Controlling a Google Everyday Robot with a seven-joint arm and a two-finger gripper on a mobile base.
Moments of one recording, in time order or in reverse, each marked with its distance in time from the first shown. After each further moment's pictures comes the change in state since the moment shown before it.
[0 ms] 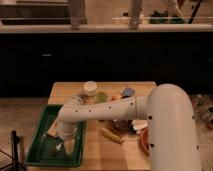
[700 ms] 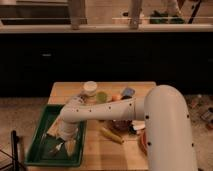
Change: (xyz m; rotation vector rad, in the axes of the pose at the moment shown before) arm 0.007 0.002 0.013 -0.032 -0.030 0.013
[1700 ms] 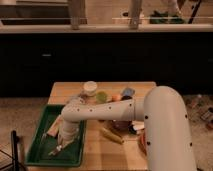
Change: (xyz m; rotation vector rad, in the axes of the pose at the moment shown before) arm 0.005 0.001 0.004 -0.013 -0.017 0.010
